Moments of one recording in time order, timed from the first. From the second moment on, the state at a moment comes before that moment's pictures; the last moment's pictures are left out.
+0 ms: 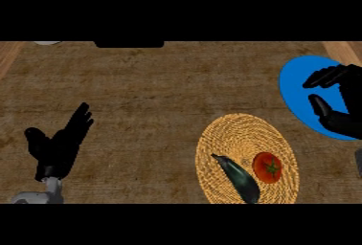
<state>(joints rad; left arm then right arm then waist) -0.04 0.30 -0.09 -1.49 0.22 0.11 0.18 -0.32 -0.46 -0.08 -1.62 -0.31 0.24 -0.16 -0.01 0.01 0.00</state>
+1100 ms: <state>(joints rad) 0.02 0.18 -0.16 -1.42 0.19 0.12 0.18 -0.15 -0.77 -0.07 -1.37 0.12 0.38 -0.75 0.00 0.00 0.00</state>
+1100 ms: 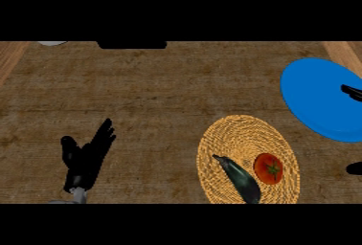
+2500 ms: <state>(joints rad) 0.02 0.14 -0.10 -1.43 0.14 0.06 0.21 0.09 -0.49 0.10 -1.73 0.64 0.31 -0.51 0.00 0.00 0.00</state>
